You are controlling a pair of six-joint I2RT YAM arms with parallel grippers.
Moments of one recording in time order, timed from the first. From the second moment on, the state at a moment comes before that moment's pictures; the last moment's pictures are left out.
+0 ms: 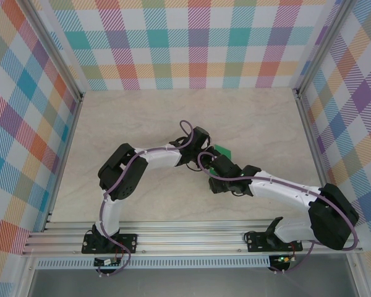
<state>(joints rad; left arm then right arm) -0.78 2.05 1.34 -0.08 0.45 -1.11 0.84 1.30 0.72 -0.55 0.20 0.42</state>
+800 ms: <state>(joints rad) -0.78 2.05 1.34 -0.08 0.45 -1.11 0.84 1.28 0.72 -0.54 0.24 0.41</state>
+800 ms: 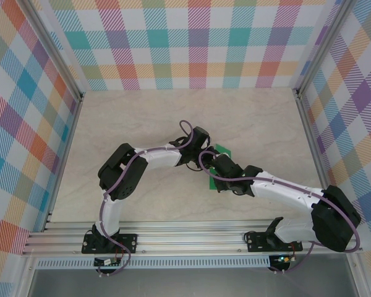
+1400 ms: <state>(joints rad) -0.78 1.91 1.25 -0.18 0.25 -1.07 0.50 1.35 0.72 -0.46 -0.28 0.34</state>
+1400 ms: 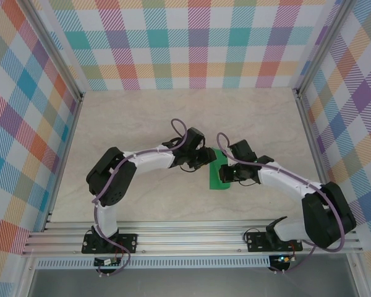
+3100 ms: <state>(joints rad) -0.84 1.98 1.26 -0.16 0.31 -0.99 0.33 1.71 1.01 -0.69 -0.36 0.24</state>
